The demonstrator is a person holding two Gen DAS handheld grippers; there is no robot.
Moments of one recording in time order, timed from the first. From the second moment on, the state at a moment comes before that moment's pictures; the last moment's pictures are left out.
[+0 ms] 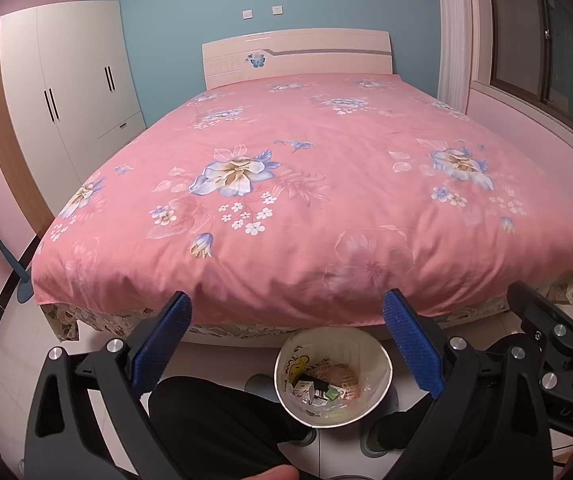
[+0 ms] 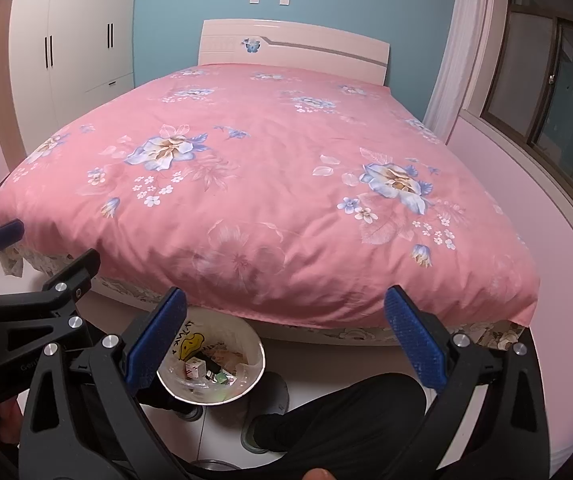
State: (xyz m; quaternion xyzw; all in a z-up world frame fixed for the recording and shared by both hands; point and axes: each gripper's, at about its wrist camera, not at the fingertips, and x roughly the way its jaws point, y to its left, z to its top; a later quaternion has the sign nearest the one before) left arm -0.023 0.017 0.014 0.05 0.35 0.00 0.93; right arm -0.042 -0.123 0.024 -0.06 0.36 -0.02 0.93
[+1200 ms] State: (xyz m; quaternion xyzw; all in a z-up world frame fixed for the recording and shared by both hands) left arm -0.024 0.018 0.013 0.06 0.35 0.01 0.93; right arm -0.038 -0.124 0.022 -0.06 0.36 -0.02 0.93
